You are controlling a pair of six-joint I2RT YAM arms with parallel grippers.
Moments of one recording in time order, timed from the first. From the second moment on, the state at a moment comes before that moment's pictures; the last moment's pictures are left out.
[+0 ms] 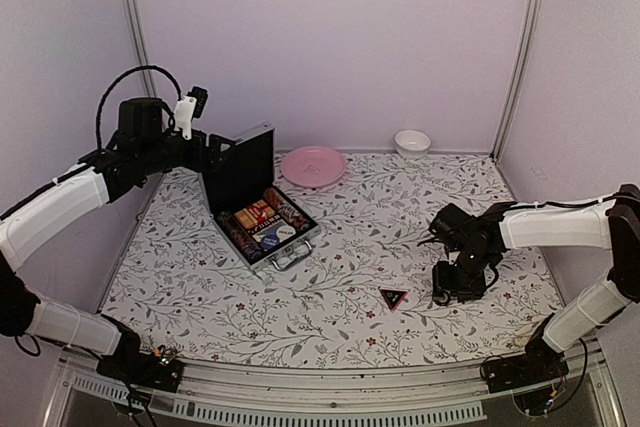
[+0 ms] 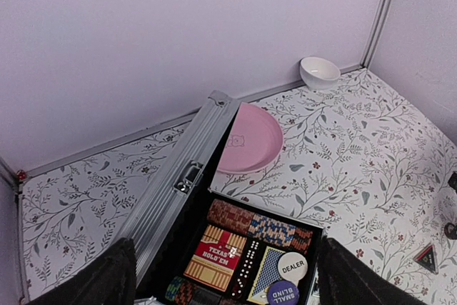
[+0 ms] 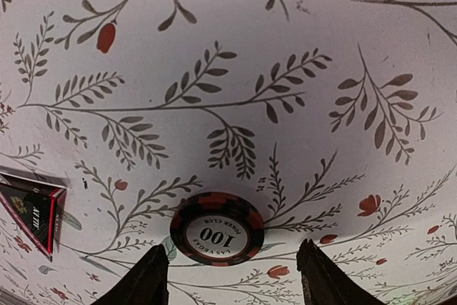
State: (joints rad) left arm -0.36 1.25 1.08 -0.18 0.12 0.00; right arm 0.68 1.48 0.79 -0.78 0.02 0.80
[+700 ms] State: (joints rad) left arm -0.36 1.25 1.08 -0.18 0.12 0.00; right arm 0.70 1.54 0.81 -0.77 0.04 0.78
